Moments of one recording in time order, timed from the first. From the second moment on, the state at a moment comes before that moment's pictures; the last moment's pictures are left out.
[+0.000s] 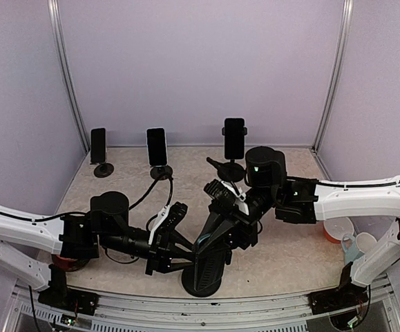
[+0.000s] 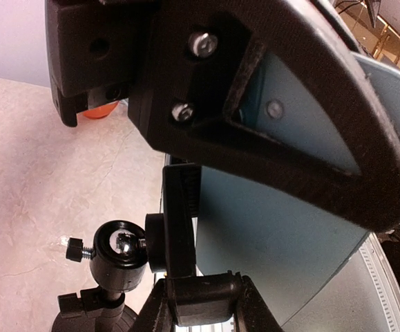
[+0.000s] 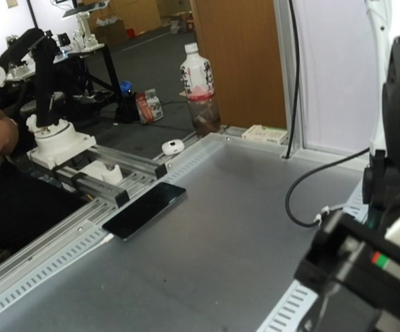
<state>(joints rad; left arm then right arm) -1.21 1.20 0.62 0.36 0.47 -0.23 1.09 1.48 1.04 0.26 -1.21 -0.03</state>
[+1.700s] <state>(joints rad) -1.21 1.20 0.63 0.36 0.45 -0.23 1.07 1.49 1.00 0.19 -1.17 -0.12</state>
